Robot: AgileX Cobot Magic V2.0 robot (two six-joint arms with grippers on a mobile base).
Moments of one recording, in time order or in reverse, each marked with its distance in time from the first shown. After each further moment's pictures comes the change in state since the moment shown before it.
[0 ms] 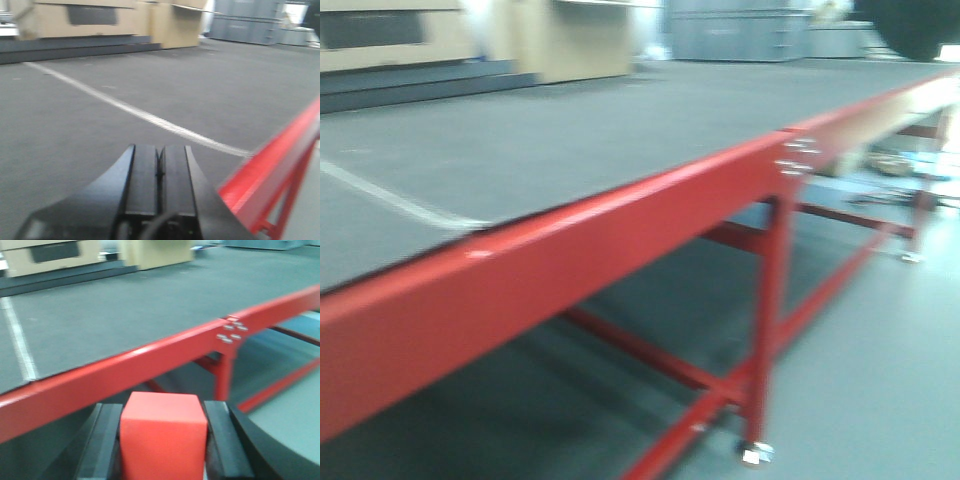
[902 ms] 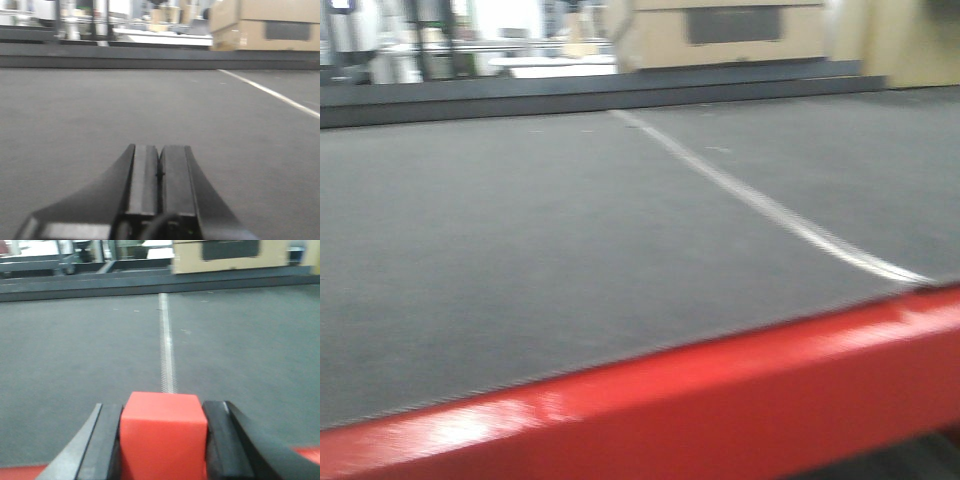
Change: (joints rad) left arm 0.000 0.000 0.000 0.000 0.000 0.000; right arm 0.000 0.001 0.000 0.000 0.000 0.000
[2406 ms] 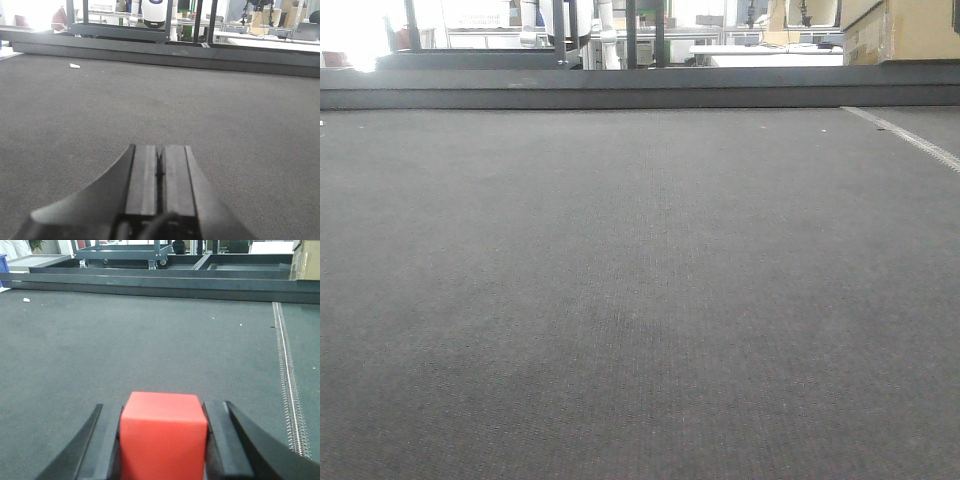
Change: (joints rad) left arm -0.002 0.000 0.000 0.000 0.000 0.000; right arm 0.000 0.000 0.000 0.000 -0.002 0.000
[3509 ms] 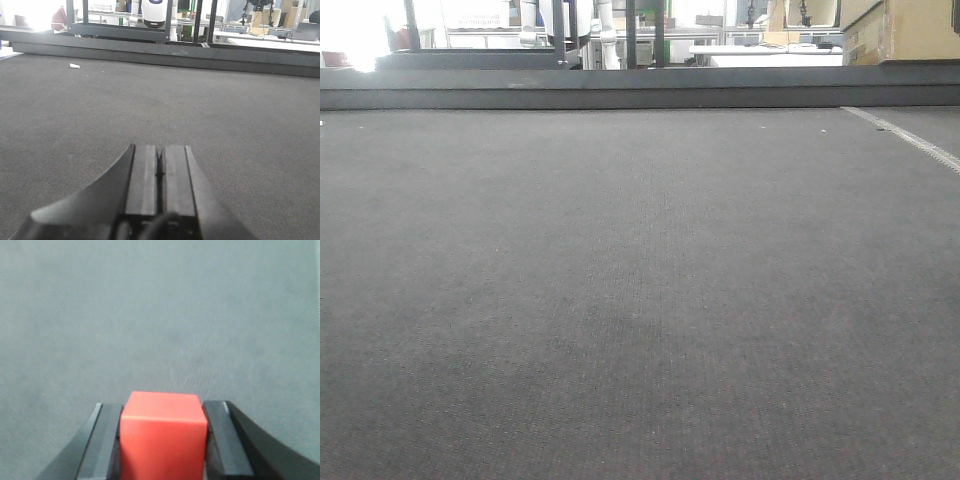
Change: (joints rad) left arm 0.000 0.000 0.000 0.000 0.000 0.000; right arm 0.000 0.403 -0.058 0.059 -0.019 0.017
